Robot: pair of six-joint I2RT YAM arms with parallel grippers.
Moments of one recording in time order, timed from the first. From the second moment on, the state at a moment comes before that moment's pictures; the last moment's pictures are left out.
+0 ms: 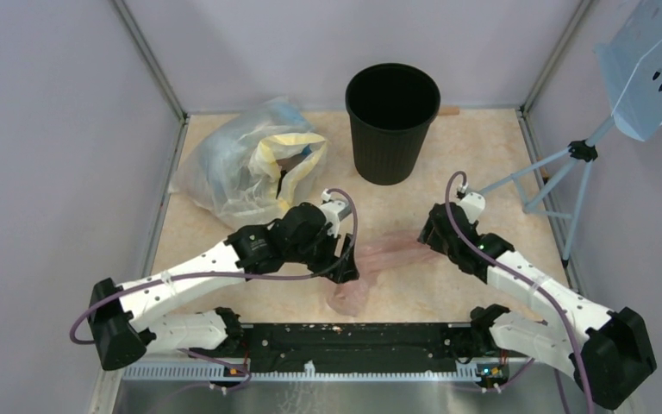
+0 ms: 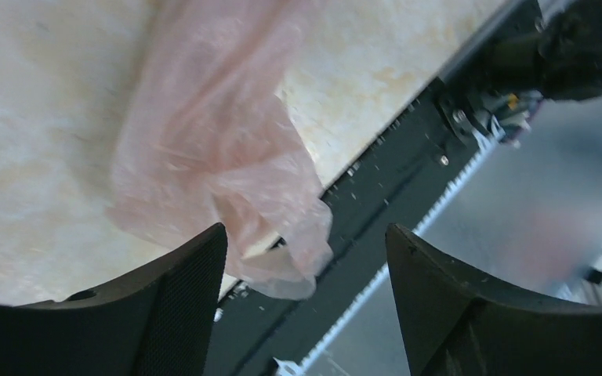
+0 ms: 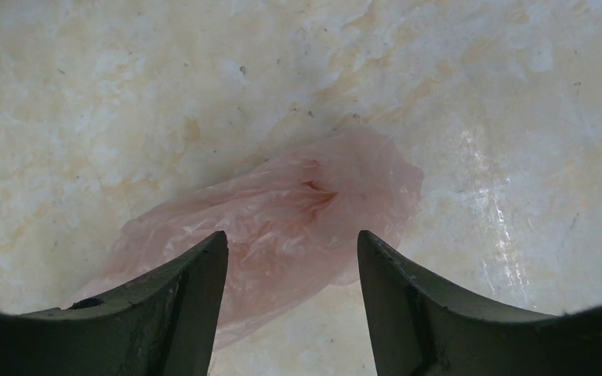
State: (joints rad) left arm -0.98 1.13 0.95 -0.56 0.12 -0.52; right arm 0.61 0.94 0.60 -0.49 0.46 0.83
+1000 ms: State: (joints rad) left arm -1.35 1.72 1.14 -0.90 -0.40 -0.70; right arm 0.48 1.12 0.52 -0.32 0.32 0.87
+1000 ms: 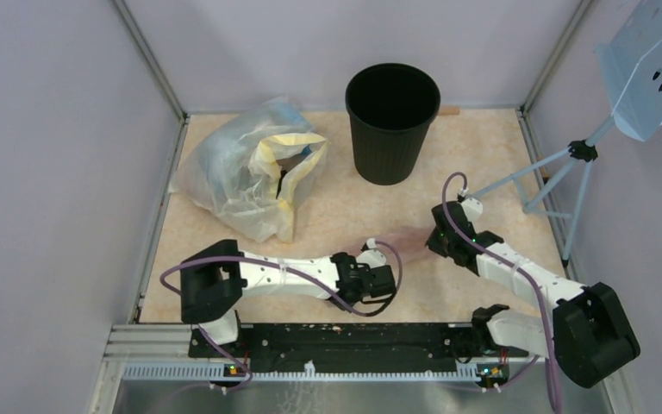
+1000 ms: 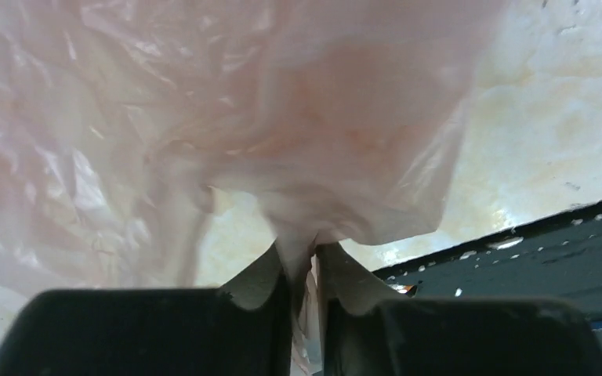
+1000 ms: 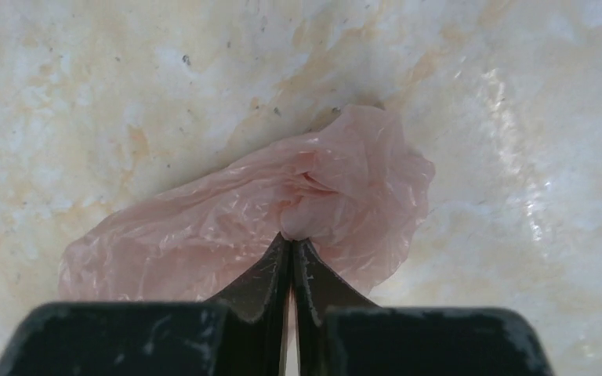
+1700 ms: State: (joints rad) left arm -1.17 1.31 0.87 -0.75 -0.20 -0.57; right arm 0.40 1.03 0.94 -0.52 0.44 0.74
